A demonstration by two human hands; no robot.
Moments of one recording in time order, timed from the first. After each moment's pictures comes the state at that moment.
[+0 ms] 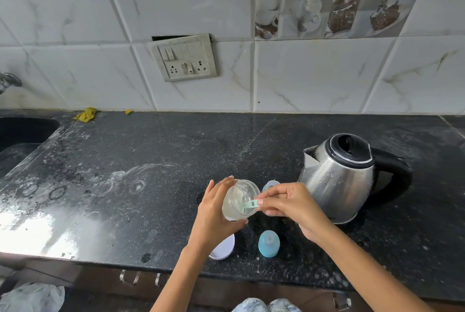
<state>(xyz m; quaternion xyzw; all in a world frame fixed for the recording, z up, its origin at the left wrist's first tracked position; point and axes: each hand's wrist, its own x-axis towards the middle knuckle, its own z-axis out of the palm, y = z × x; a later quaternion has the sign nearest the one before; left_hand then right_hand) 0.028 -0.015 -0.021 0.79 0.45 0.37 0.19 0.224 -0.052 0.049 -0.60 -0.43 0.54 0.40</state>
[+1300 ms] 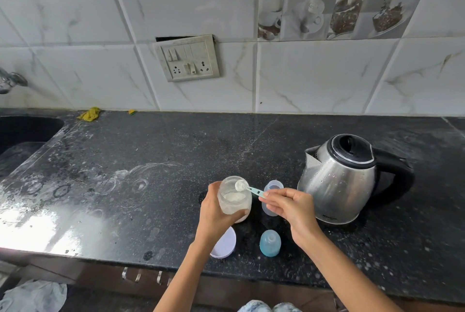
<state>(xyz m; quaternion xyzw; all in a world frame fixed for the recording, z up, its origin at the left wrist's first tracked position) 0.032 -0.008 -0.042 0.67 0.55 0.38 0.32 0.210 -0.053 0.024 -0.58 -0.25 0.53 0.57</state>
